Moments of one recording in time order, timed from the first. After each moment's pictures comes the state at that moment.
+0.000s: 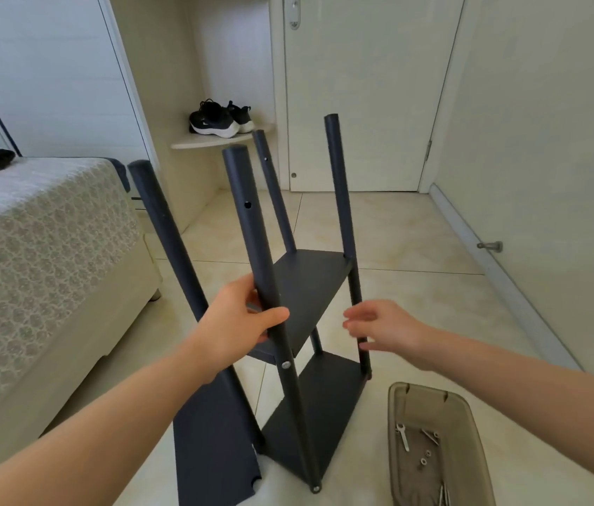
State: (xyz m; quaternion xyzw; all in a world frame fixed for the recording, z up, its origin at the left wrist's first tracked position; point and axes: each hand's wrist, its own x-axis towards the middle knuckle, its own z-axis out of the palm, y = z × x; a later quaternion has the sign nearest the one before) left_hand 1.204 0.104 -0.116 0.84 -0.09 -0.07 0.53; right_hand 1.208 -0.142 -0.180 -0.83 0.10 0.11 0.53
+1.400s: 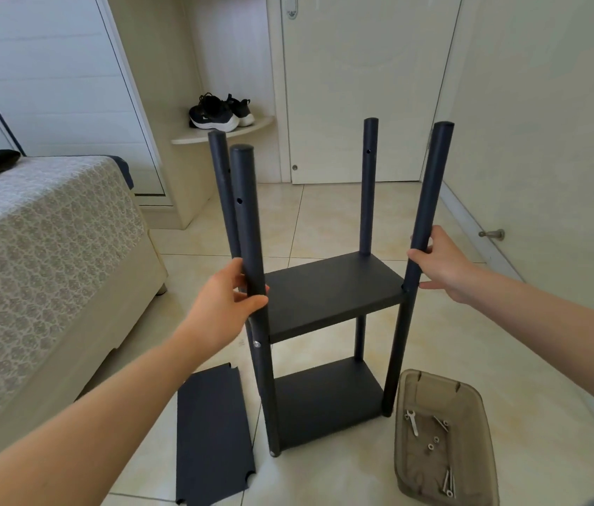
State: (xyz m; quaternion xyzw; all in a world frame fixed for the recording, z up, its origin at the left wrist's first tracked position) left_hand 1.216 0.122 -0.121 0.86 -0.10 -0.03 0.50; right_hand 1.241 -0.205 -0.134 -0.82 0.23 -0.08 0.52
